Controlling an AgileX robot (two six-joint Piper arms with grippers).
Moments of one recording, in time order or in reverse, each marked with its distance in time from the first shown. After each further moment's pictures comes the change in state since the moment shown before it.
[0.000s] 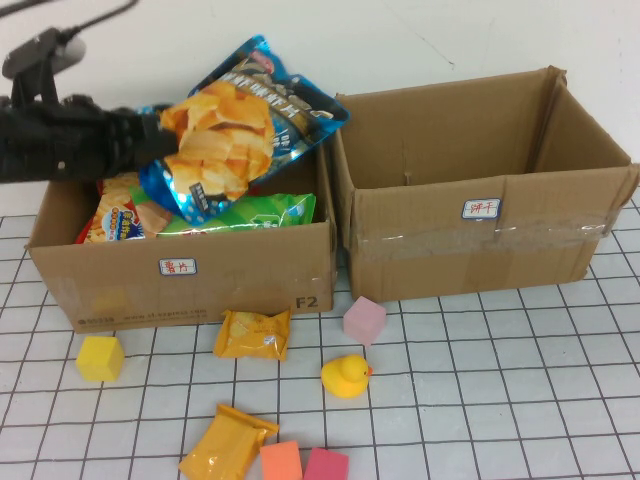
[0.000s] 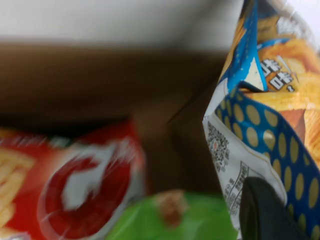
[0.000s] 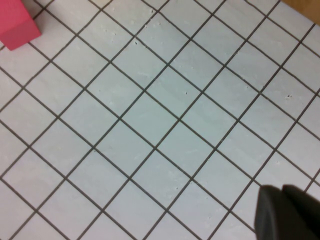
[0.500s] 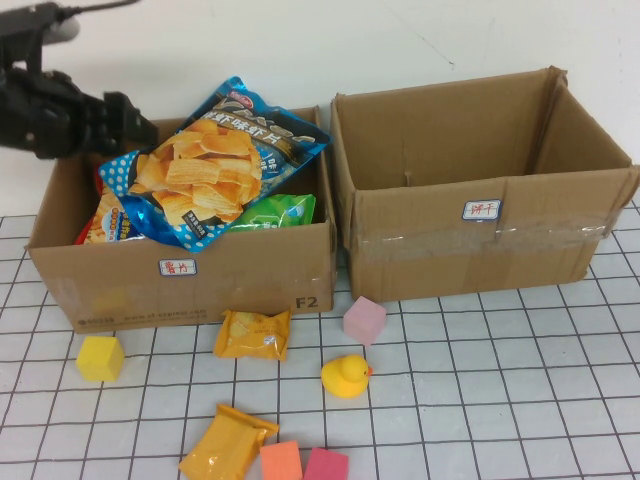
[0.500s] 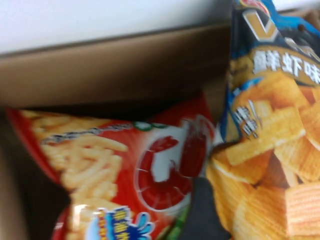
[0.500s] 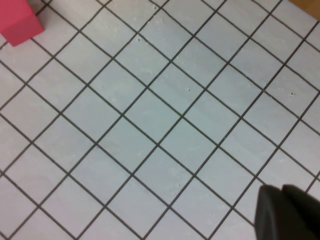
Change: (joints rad) right arm 0.000 0.000 0.002 0.000 0.009 -0.005; left arm 0.000 0.004 -0.179 0.506 0.078 -0.315
